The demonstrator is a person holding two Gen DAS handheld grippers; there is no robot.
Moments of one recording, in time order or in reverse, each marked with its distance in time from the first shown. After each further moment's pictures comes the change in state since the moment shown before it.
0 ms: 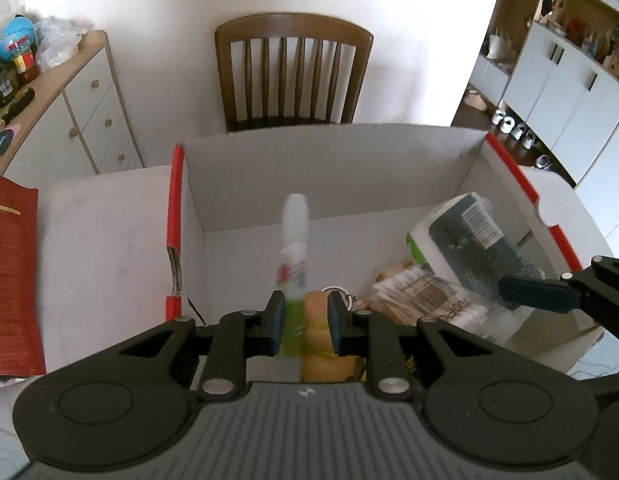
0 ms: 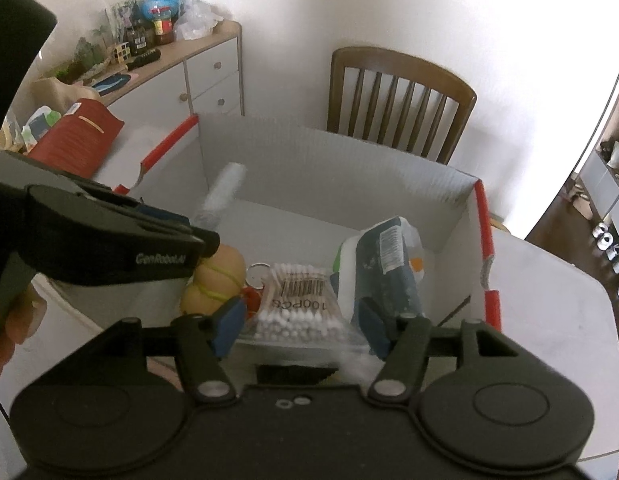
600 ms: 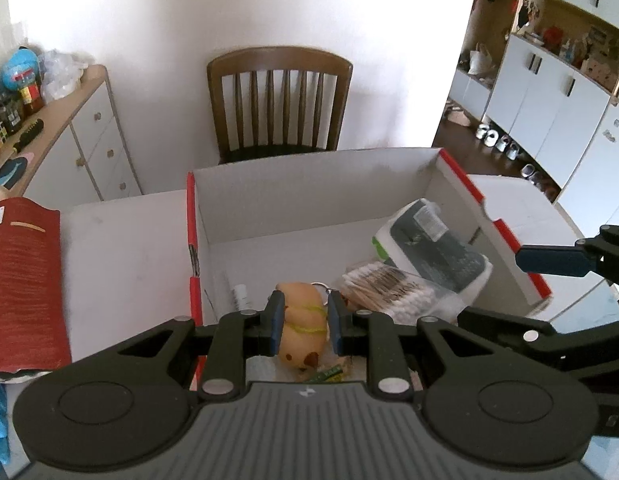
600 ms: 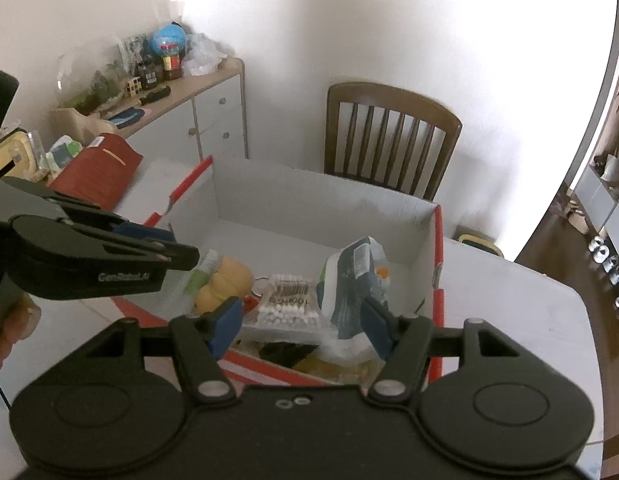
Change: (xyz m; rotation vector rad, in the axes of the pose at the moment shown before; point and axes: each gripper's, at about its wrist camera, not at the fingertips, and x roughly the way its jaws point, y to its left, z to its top) left arm -0.064 -0.010 -0.019 0.043 -0.085 -0.019; right arm -0.068 -0.010 -0.011 0.007 -0.093 0.010
